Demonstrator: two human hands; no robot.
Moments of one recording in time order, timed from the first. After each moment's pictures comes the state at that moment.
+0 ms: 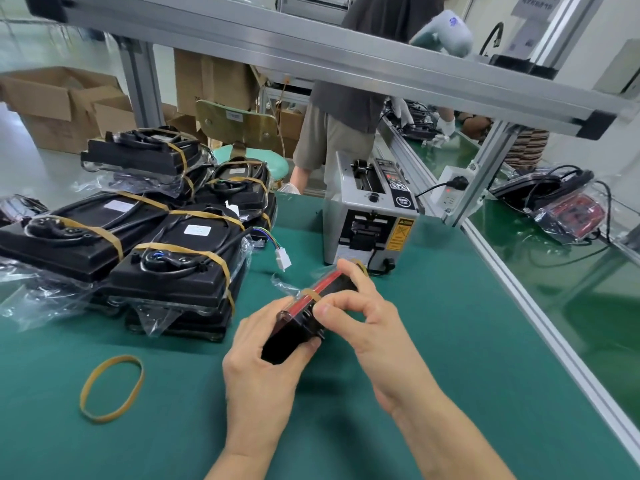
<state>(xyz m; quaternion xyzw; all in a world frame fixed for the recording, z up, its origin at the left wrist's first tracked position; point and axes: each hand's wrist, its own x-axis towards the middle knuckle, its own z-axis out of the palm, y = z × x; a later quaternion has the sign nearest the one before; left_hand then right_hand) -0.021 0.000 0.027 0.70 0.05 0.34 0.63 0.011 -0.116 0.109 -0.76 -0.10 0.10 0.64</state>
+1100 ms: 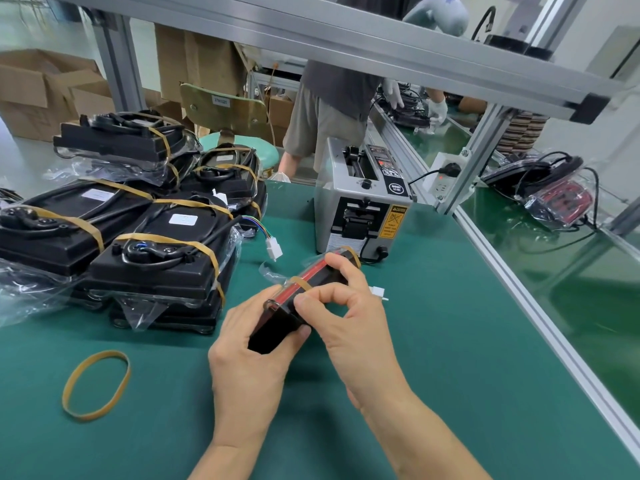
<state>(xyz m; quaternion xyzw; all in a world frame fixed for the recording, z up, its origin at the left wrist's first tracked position) -0.016 0.004 0.020 0.70 0.05 0.34 0.62 0.008 -0.099 0.091 -0.76 -0.08 0.02 0.65</state>
